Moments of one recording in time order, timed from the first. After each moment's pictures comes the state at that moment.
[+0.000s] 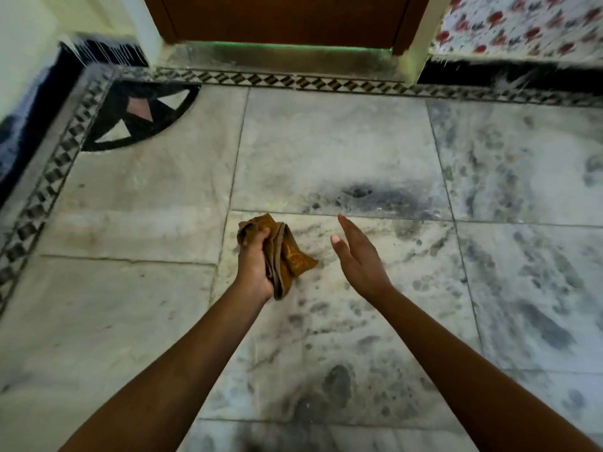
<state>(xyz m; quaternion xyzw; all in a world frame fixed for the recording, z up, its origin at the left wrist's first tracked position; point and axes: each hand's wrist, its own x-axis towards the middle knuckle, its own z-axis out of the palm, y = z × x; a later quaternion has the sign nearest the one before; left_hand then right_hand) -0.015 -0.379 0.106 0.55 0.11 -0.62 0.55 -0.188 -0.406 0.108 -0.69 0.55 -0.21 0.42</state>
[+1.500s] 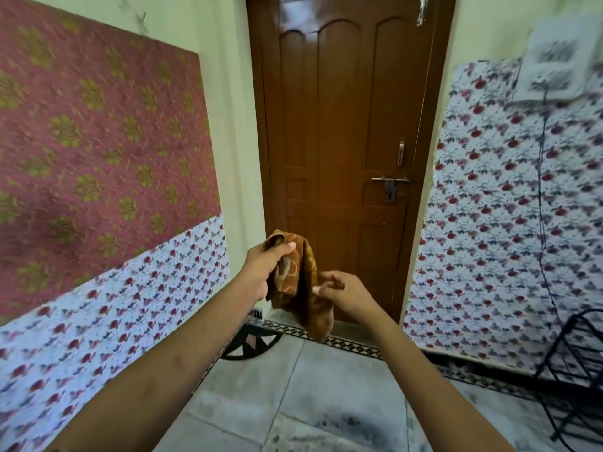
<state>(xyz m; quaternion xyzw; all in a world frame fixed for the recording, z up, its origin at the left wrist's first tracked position) -0.142 -0.193 0.987 0.65 -0.22 -0.36 0.63 -0.288 -0.271 0.929 -0.76 0.34 -0.26 0.49</state>
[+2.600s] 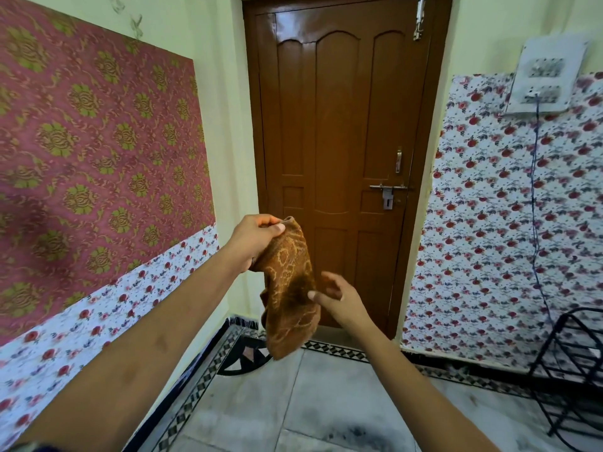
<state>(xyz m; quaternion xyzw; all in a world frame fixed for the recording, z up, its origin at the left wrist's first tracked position) -0.043 -0.190 1.044 0.69 -0.42 -0.24 0.54 -0.213 -0.247 0.924 -0.73 0.37 -0.33 0.46</state>
